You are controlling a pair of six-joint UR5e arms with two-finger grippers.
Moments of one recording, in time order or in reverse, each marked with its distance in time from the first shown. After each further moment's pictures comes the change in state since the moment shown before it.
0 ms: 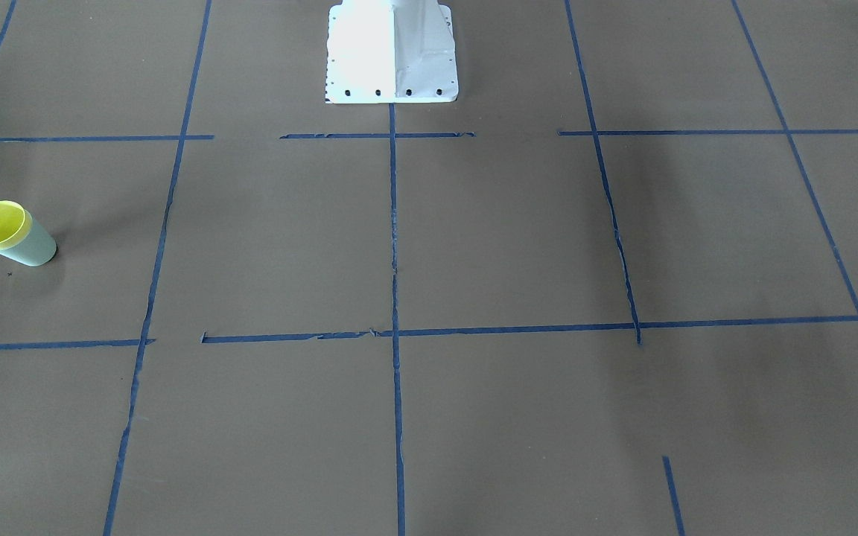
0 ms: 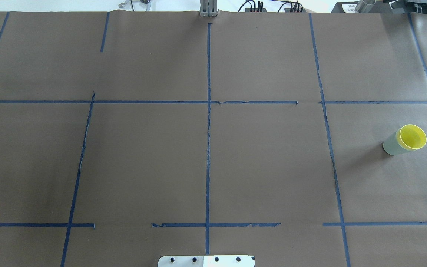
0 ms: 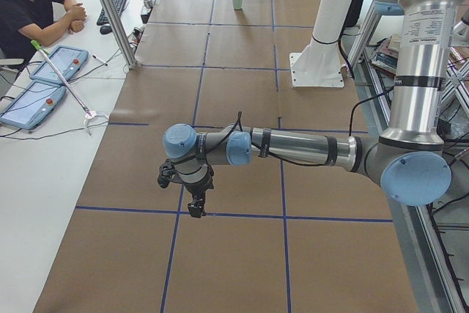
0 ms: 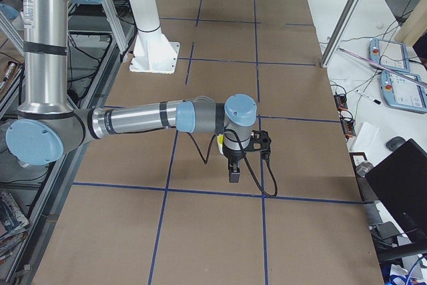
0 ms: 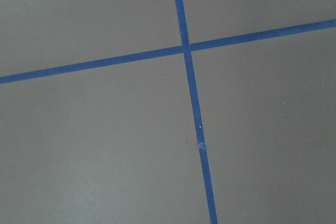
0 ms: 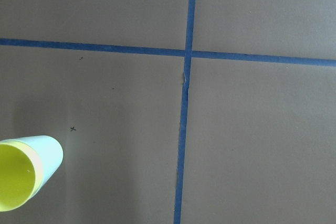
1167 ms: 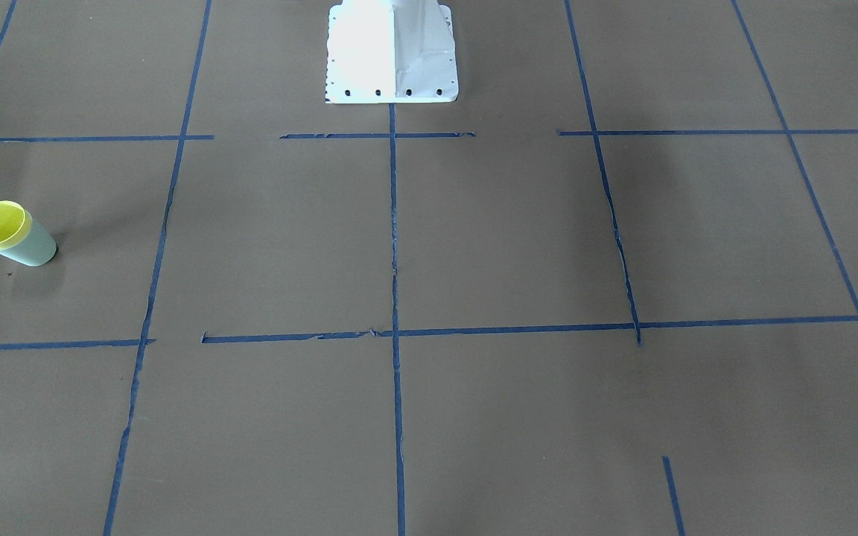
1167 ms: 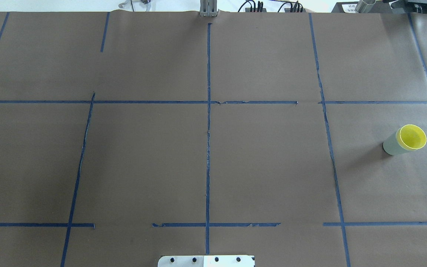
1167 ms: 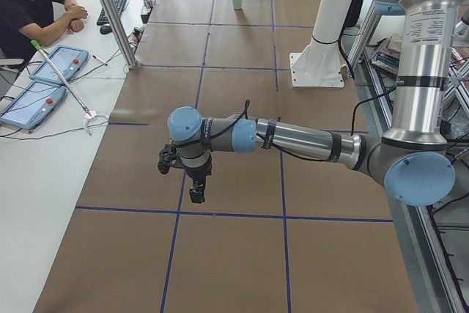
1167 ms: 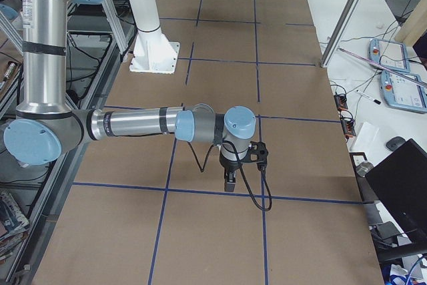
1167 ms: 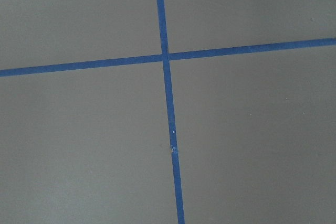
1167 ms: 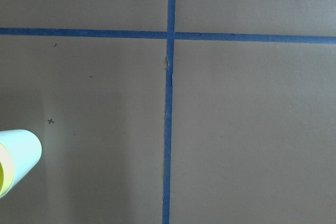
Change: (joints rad) left arm -0.004 0.029 -0.116 0.003 0.005 -0.108; right arm 0.002 -0.007 -0.048 0.006 -0.002 0.001
